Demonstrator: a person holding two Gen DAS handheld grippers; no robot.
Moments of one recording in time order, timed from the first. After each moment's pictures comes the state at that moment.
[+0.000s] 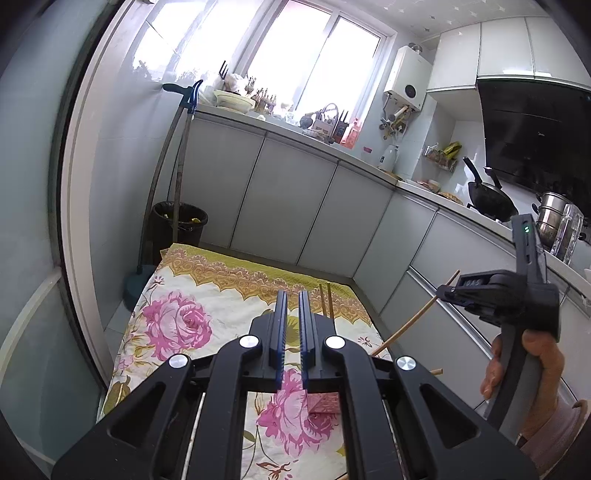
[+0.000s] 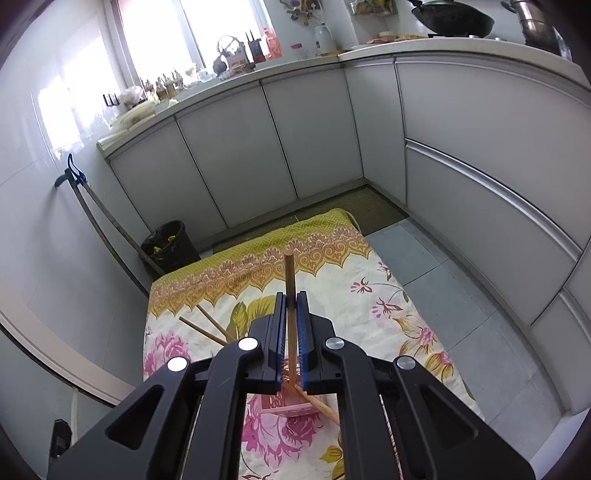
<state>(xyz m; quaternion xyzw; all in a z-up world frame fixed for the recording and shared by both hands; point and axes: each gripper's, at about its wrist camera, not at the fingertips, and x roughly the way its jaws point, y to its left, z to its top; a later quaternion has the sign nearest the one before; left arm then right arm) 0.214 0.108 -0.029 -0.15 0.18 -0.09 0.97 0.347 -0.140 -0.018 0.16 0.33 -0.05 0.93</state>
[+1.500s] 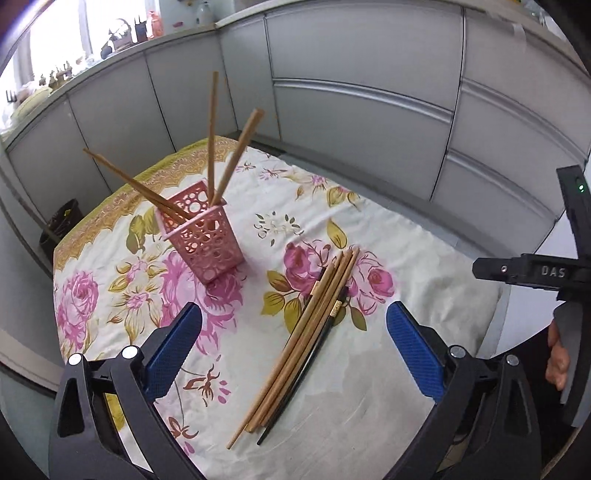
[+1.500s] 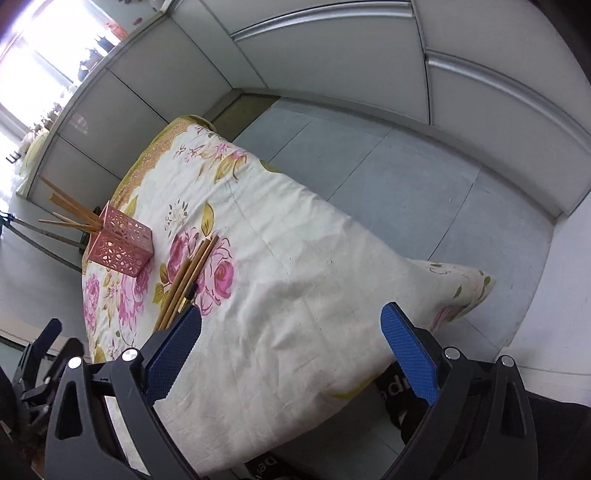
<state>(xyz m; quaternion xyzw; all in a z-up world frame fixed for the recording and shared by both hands) 0.193 -0.083 -0.152 0.21 0.38 -0.30 0.85 0.096 -0.290 -0.218 0.37 0.44 -0.15 0.81</state>
